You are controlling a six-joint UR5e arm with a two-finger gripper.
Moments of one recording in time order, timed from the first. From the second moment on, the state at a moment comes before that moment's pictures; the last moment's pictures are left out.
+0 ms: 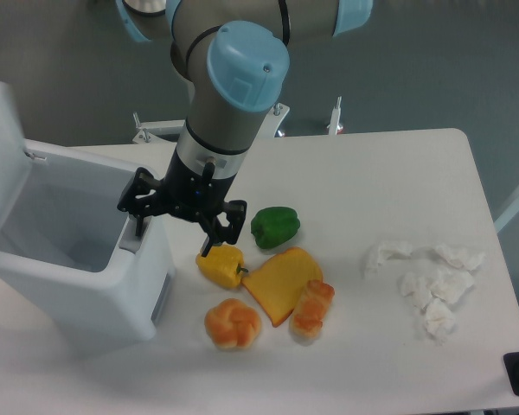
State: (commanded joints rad) arm 2.34 -1.83 -1.34 -1.42 1.14 0.44
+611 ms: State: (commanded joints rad) arm 2.50 -1.85 -1.34 -1.30 1.15 0.57
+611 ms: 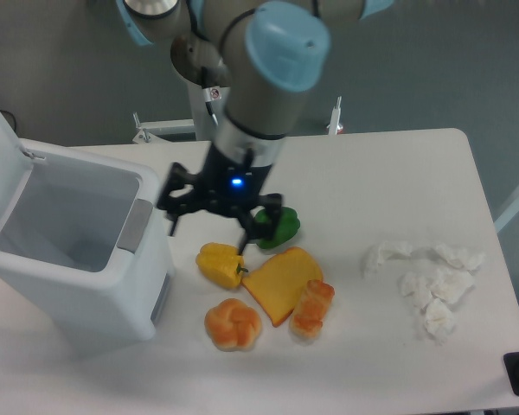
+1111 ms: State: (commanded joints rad) arm 2.65 -1.88 -1.43 -1.26 1.31 1.24
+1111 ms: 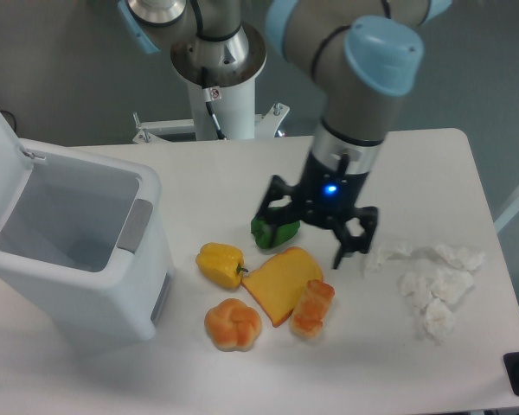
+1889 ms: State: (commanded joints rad) arm 2.67 -2.10 -1.31 -1.20 1.56 1.51
